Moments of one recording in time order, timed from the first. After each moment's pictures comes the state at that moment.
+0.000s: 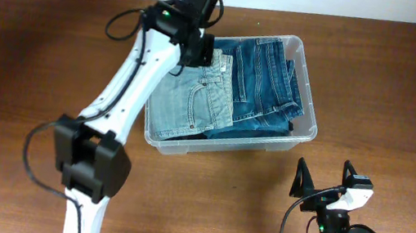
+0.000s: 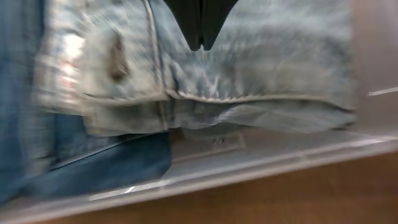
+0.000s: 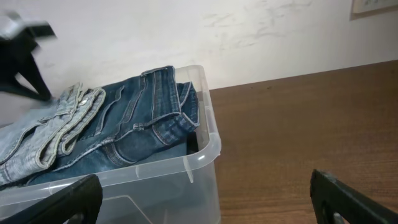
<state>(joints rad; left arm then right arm) -0.43 2.21 2.19 -1.15 -0.06 -0.34 -0.04 0.01 0.01 -0.06 -0.13 0.20</state>
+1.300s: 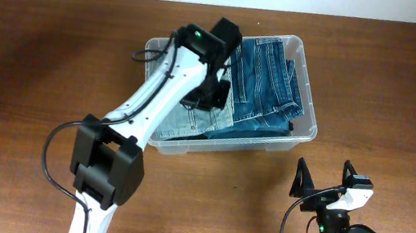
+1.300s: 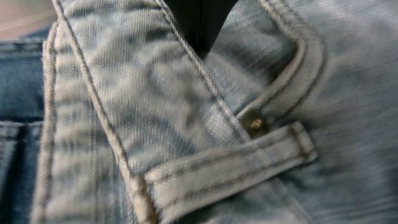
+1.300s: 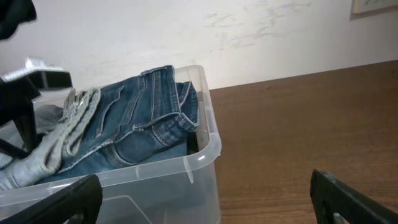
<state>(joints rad) -0.55 2.21 2.08 -1.37 0.08 -0.33 -0.04 0.01 0.01 -0.06 -0.13 0.20</state>
